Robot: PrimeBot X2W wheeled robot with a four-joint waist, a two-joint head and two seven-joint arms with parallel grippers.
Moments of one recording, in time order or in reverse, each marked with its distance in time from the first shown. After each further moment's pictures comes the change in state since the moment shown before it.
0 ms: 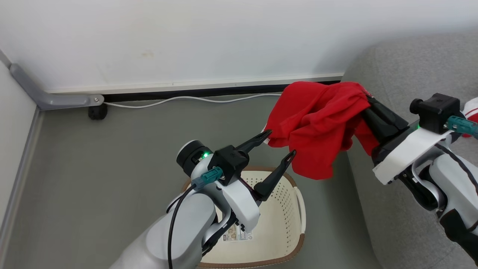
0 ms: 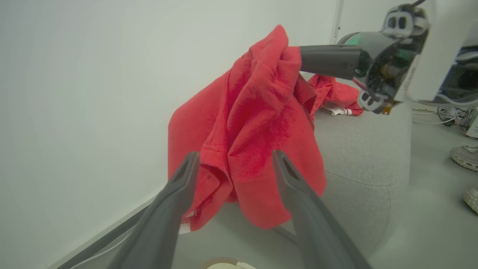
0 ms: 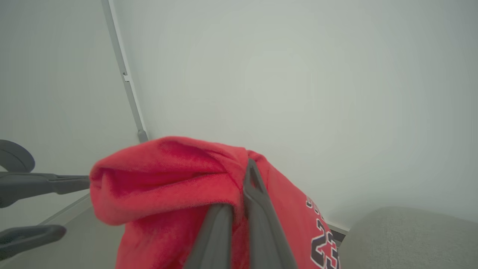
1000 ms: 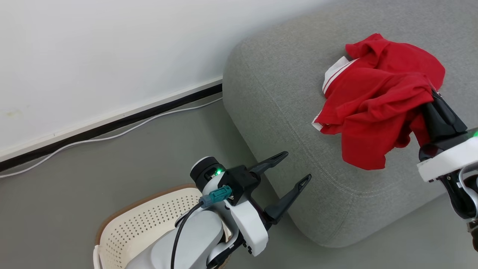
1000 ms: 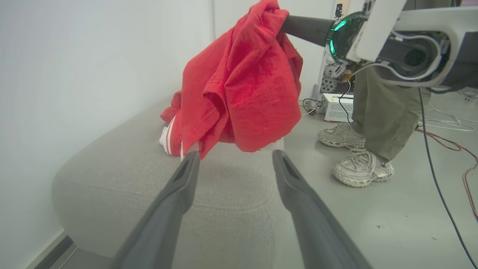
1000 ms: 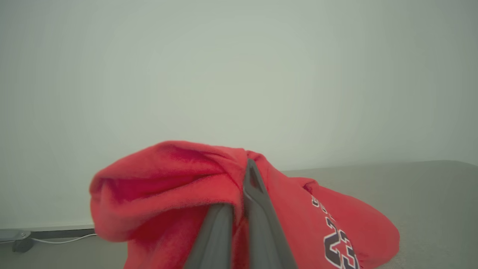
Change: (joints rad) left arm 0.040 0.027 -0.102 -0.075 -0.061 -0.017 0.000; right arm 0.212 0.016 -0.412 -0.067 -0.113 0.000 -0.001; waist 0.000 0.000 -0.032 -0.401
